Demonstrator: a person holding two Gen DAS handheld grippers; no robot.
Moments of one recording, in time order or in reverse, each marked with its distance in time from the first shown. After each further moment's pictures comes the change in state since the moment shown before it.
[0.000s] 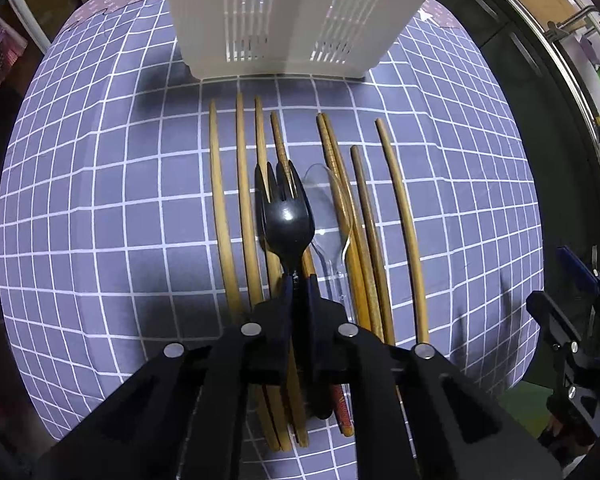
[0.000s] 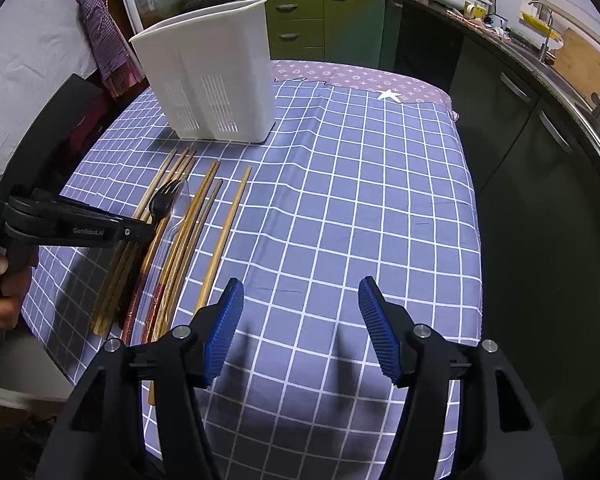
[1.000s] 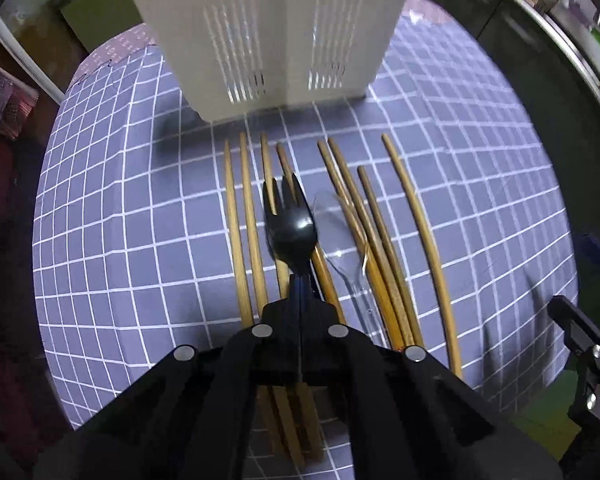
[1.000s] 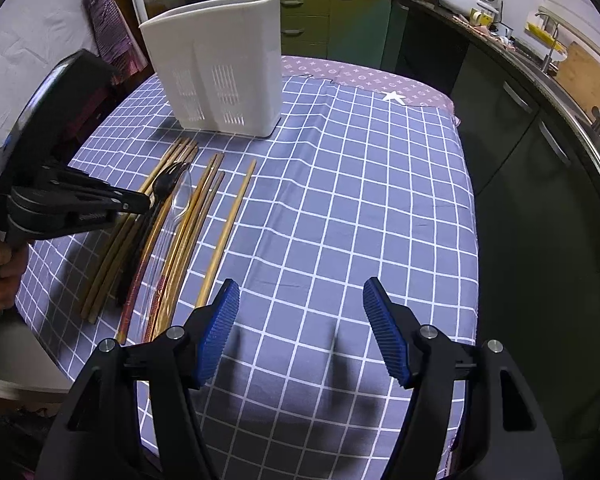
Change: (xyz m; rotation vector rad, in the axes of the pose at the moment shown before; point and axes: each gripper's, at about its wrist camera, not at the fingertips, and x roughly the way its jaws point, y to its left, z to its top) left arm 0.001 -0.021 0.025 0.113 -0.092 0.114; right arm -0.002 0.010 -0.001 -0.037 0.014 -0.031
